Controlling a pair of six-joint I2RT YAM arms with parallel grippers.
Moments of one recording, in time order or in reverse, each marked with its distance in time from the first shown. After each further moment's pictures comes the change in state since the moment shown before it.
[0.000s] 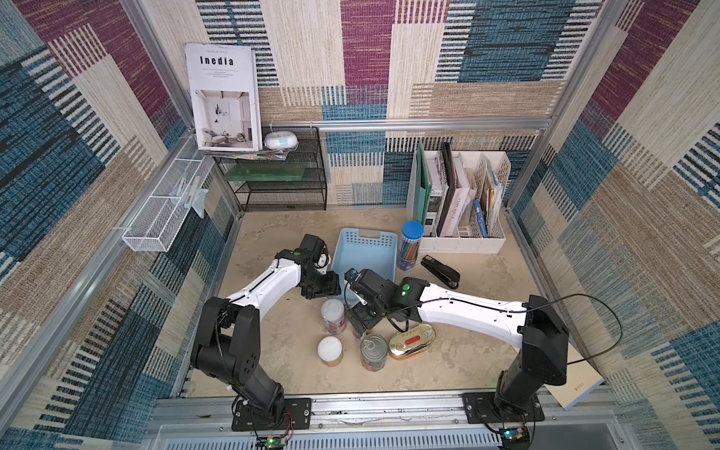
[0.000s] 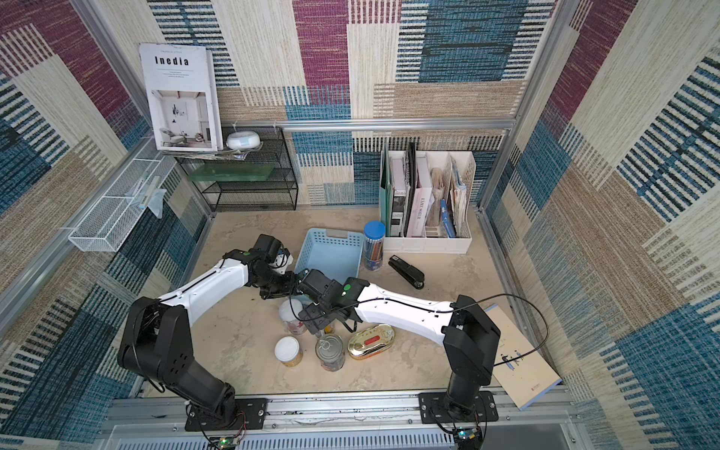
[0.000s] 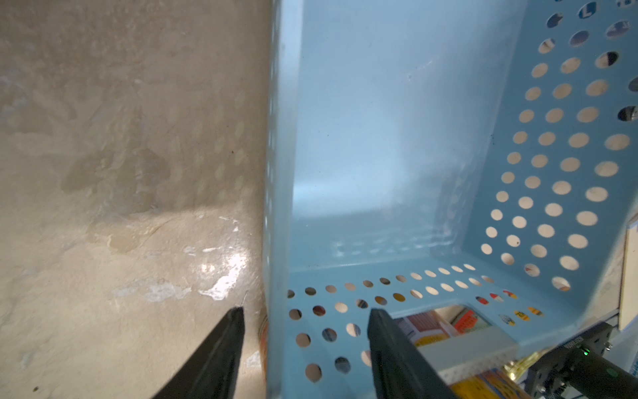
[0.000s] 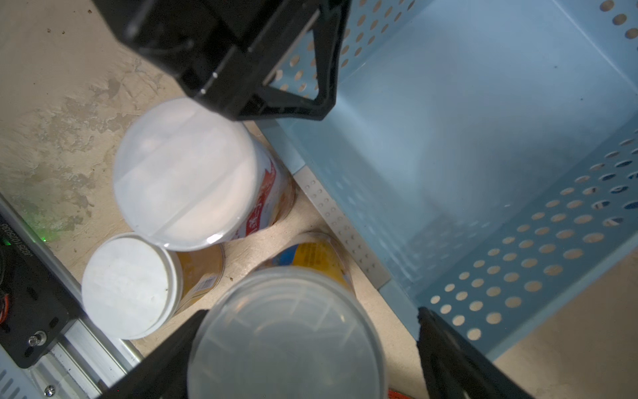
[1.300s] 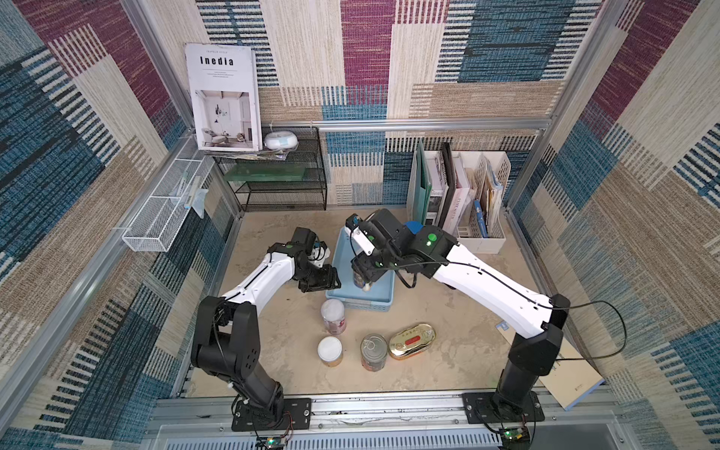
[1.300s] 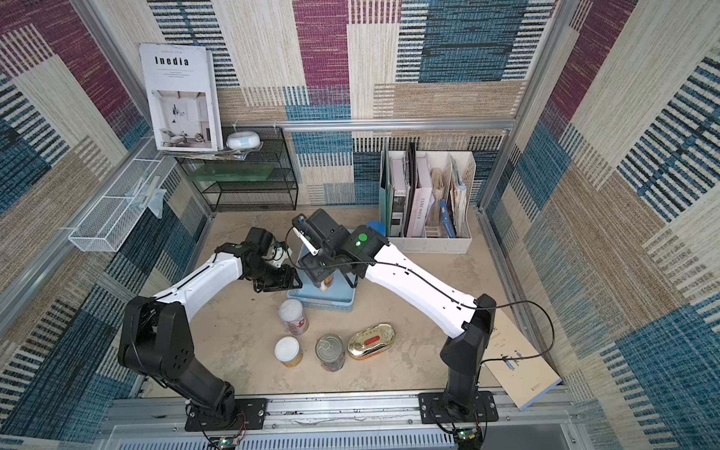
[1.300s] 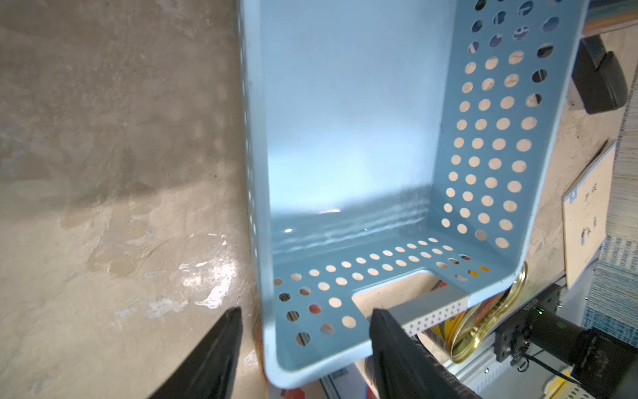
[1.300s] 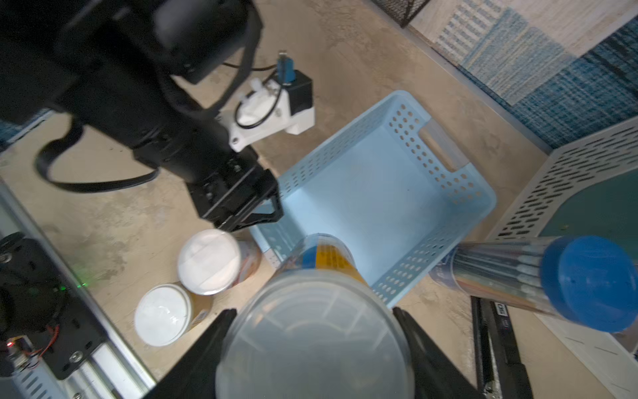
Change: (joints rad) left arm 0.067 0.028 0.077 -0.040 0.135 0.107; right arm -0.159 0.106 0.666 -0.389 0.047 -0.221
